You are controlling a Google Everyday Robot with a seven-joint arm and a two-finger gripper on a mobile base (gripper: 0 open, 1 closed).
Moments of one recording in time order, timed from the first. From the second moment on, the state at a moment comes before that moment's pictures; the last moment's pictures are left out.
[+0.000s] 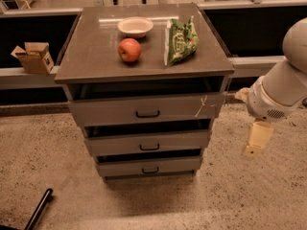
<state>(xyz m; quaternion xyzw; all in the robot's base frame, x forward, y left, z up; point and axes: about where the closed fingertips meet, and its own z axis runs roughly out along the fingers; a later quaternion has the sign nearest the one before) 0.469 -0.230 0.804 -0.63 0.76 0.03 0.13</state>
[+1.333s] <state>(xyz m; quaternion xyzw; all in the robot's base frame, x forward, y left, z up) 0.550 -0.200 0.657 -0.64 0.75 0.06 0.16</state>
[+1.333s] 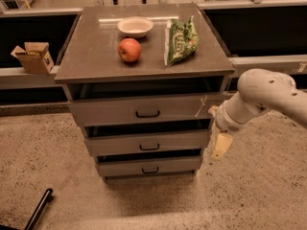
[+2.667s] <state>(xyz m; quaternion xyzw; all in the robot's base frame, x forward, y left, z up) 0.563 -0.181 0.538 -0.70 0.67 0.13 0.22</state>
